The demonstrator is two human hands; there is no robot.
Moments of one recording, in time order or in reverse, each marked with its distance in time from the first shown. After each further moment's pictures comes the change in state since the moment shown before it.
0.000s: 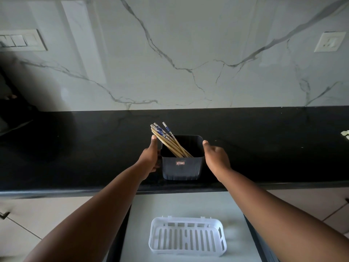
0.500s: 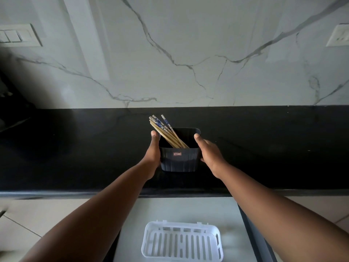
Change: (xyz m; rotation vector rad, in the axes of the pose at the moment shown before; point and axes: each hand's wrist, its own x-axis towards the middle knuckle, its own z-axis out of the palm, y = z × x) left_hand 0.007 0.020 0.036 -0.322 -0.102 0.093; right_hand 0.040 -0.002 0.004 0.249 -0.278 0.003
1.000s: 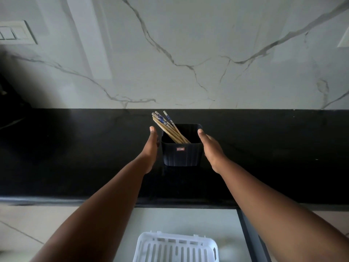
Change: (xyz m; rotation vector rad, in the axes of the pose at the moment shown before) left_hand 0.061 0.009 0.003 0.019 -0.023 -0.015; right_hand 0.053 -0.008 -0.013 0.081 0.004 0.045
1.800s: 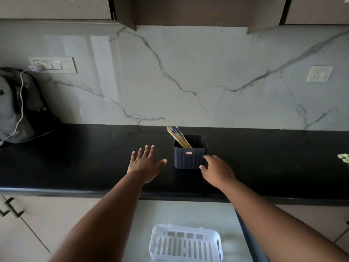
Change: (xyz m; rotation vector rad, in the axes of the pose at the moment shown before) left_hand -0.115 -0.015 -0.074 1.474 0.259 0.372; right_hand -0.130 0.005 -0.001 -1.007 0.108 -0.399
